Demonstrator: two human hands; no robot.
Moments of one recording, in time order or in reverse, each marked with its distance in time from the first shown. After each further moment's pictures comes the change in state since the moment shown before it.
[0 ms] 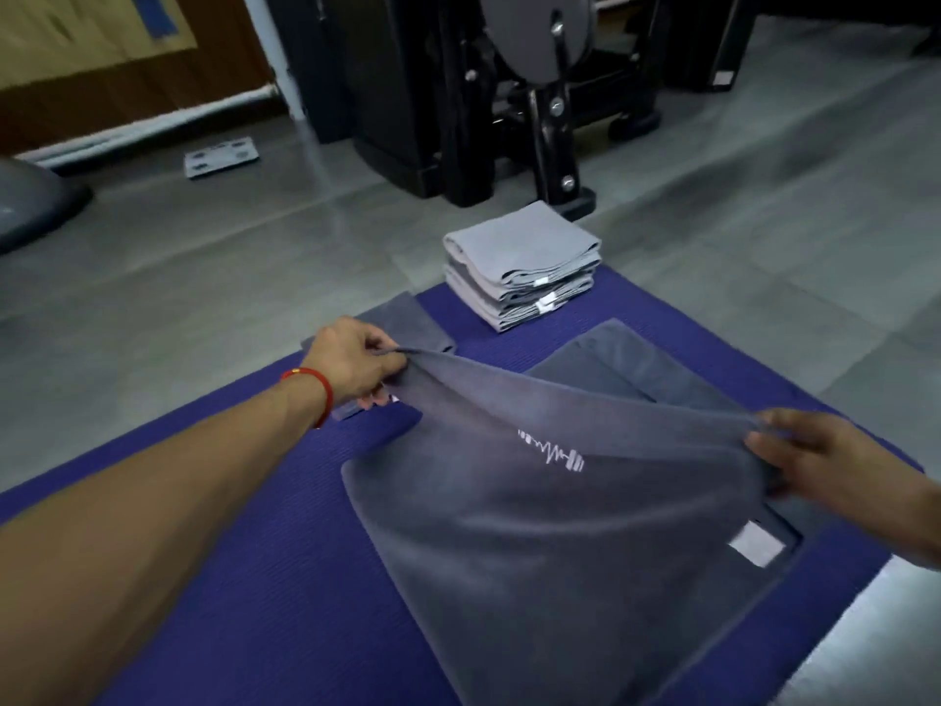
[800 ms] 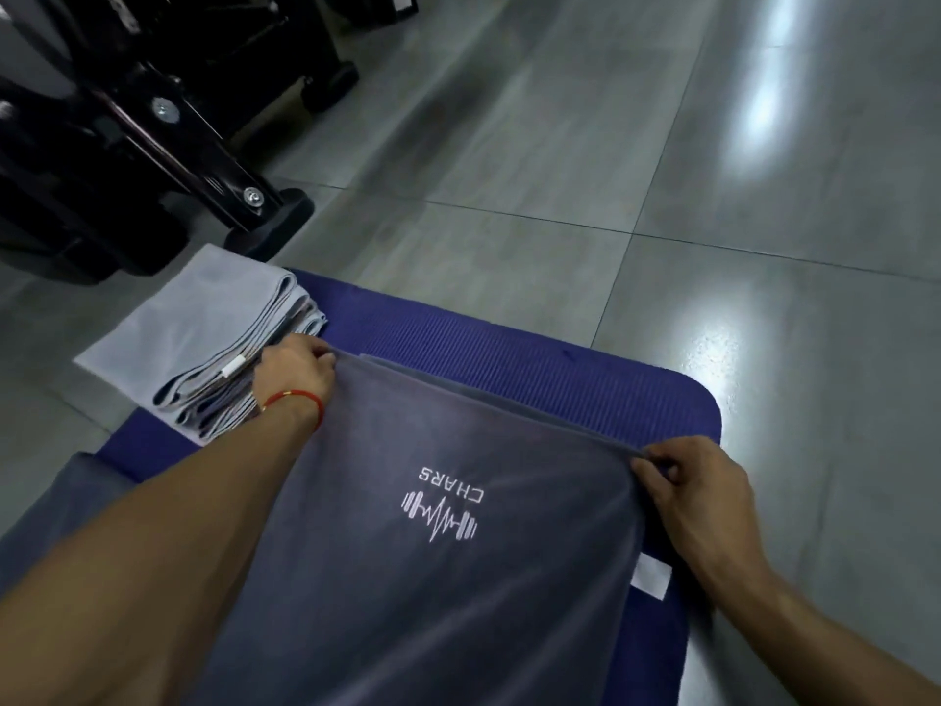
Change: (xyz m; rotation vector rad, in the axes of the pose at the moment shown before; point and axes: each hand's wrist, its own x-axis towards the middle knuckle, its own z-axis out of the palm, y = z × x) left_hand 0.211 0.183 0.275 0.367 0.096 0.209; right_hand 0.071 0.180 -0.059 -0.298 0.744 0.114
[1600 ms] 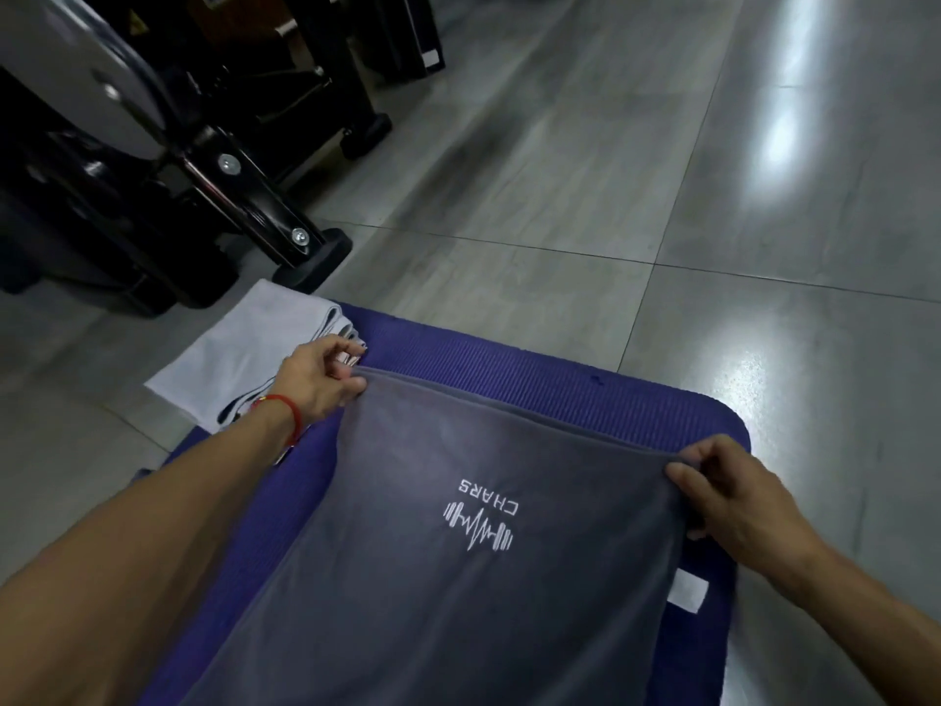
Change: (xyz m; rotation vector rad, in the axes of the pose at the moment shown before) left_hand 0.010 -0.019 -0.054 -0.301 -0.252 0.193; right_hand 0.008 -0.018 -0.032 0.285 -0.306 0.190
